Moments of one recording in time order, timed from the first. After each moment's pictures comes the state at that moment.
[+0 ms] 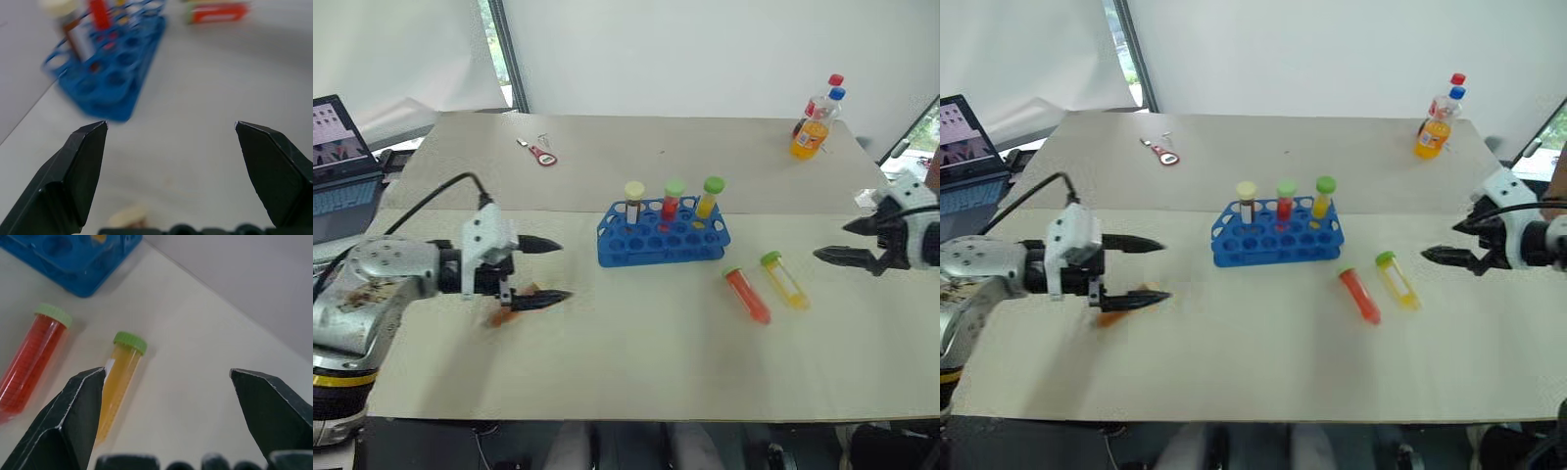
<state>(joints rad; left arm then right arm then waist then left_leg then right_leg) -0.38 0.94 0.06 -0.36 -0.55 0.57 -1.17 -0.64 -1.13 0.03 0.35 0.18 0.68 1.13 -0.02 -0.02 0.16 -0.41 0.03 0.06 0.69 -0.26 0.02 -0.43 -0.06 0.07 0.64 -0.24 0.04</state>
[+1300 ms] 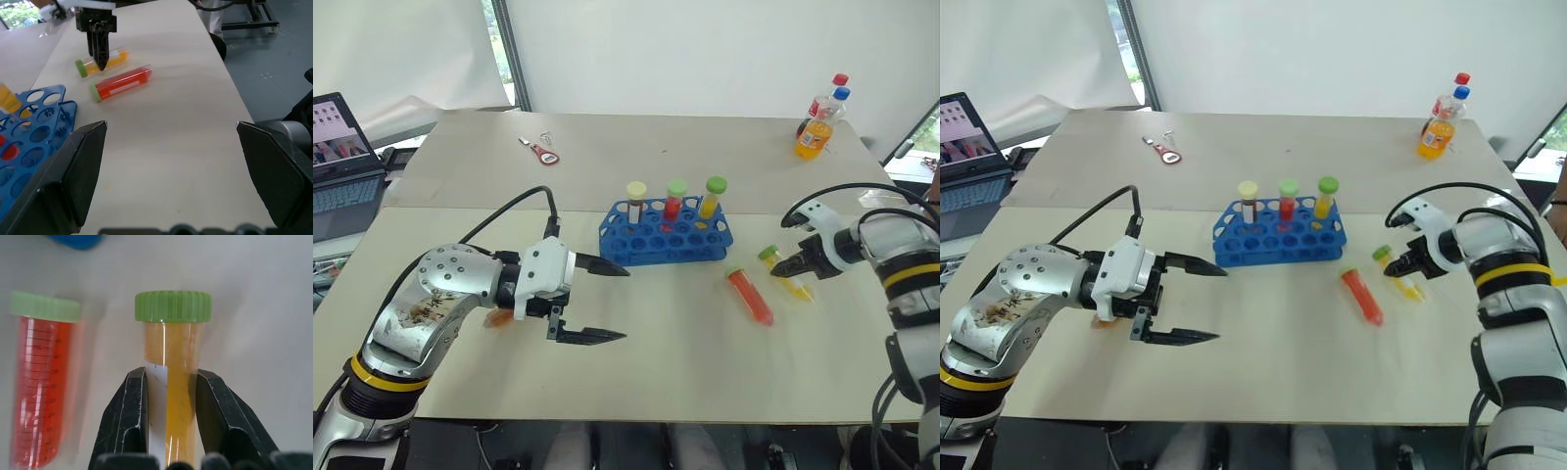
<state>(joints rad) -0.40 0.80 -0.07 -0.45 -0.53 0.42 -1.20 -0.96 -0.89 0.32 0.64 -0.02 0.89 1.24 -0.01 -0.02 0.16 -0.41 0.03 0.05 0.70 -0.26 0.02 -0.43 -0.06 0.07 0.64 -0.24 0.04</state>
